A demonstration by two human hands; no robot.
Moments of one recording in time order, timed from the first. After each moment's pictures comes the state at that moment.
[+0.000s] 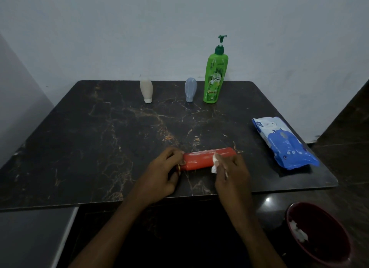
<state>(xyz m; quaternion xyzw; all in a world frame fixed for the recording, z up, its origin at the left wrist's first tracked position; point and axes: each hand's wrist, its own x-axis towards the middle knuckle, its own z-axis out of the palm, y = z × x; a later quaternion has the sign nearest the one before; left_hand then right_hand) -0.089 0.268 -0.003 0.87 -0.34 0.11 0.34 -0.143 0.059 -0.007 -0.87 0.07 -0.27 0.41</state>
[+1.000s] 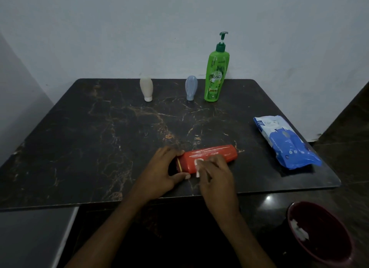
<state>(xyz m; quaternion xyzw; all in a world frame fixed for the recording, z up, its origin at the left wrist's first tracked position) -0.075 0.269 -0.011 0.91 -0.25 0.07 0.34 -0.140 0.089 -0.010 -0.88 -0.01 -0.26 0.39</state>
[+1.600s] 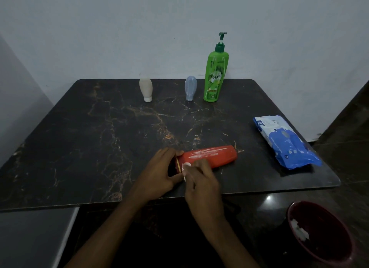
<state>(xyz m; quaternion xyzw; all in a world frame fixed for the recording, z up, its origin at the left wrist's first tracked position) -0.079 0.267 -0.009 0.91 -0.25 0.06 0.34 -0.149 0.119 -0.012 -0.88 -0.05 -0.26 0.39</state>
